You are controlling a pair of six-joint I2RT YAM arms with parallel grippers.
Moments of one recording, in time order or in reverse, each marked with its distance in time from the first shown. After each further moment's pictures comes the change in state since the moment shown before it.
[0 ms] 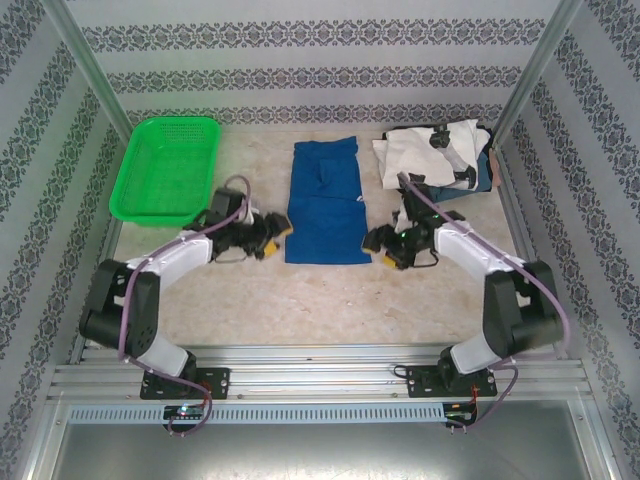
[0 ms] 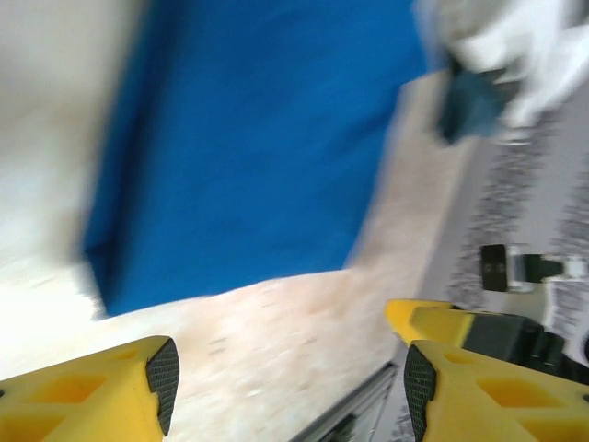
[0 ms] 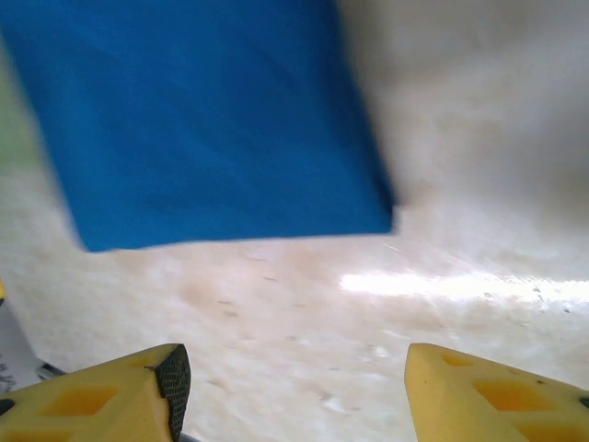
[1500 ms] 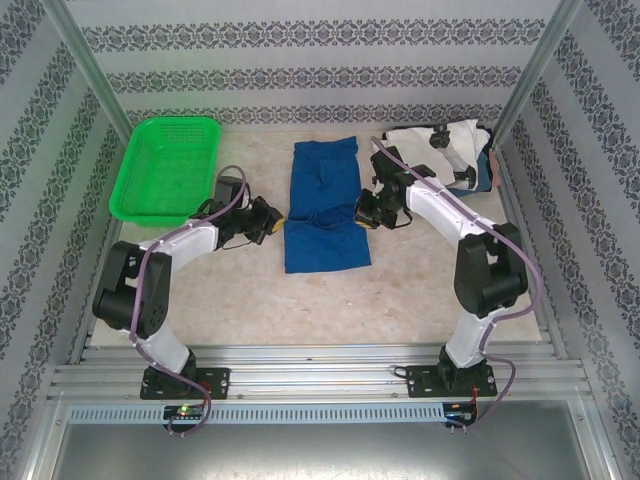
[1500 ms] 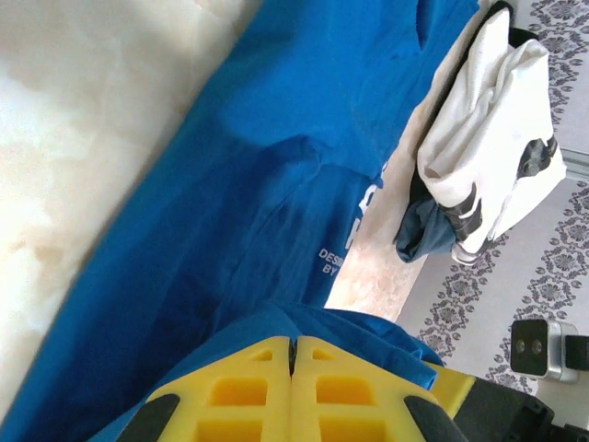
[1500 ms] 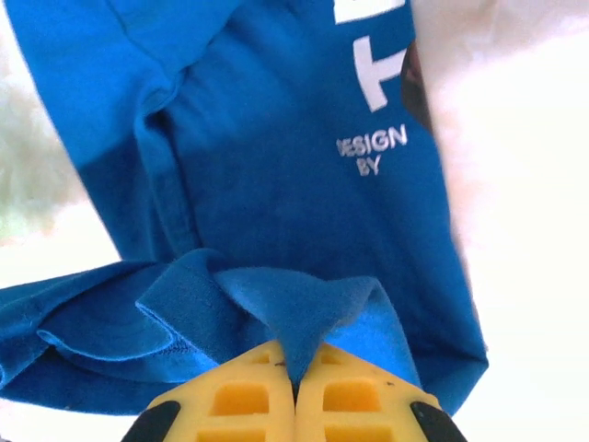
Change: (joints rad) left arm 0.031 0.114 0.148 0.111 -0.111 -0.216; right arm 0.092 0.282 0.554 -0.245 0.201 0.023
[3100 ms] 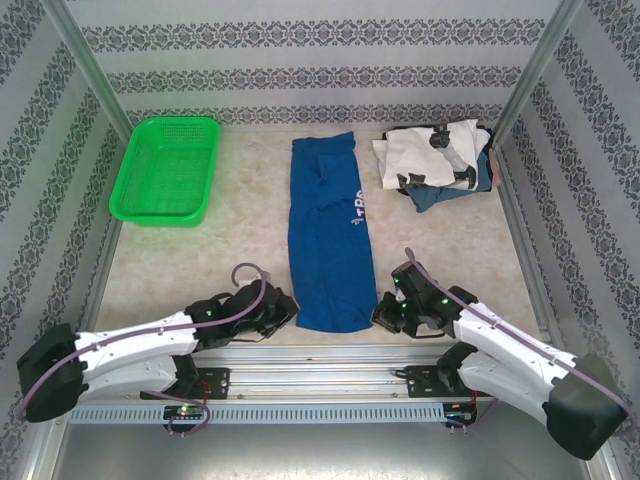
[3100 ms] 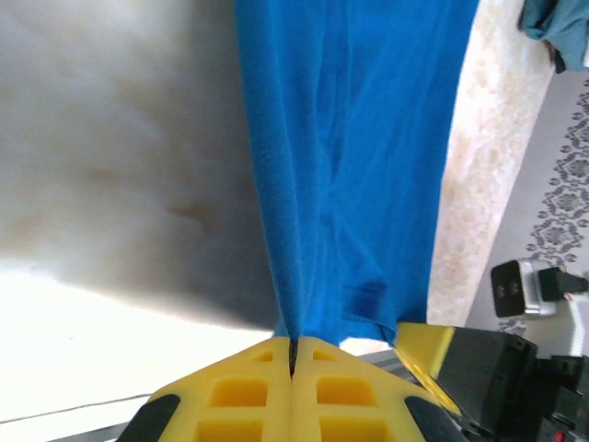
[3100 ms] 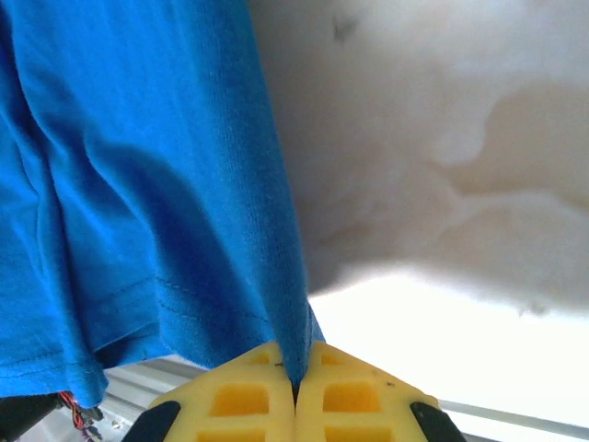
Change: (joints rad) left arm -0.754 -0.709 -0.558 -0.132 -0.579 -0.304; right arm 0.318 -0.921 -1.031 0.221 -0.023 0.401
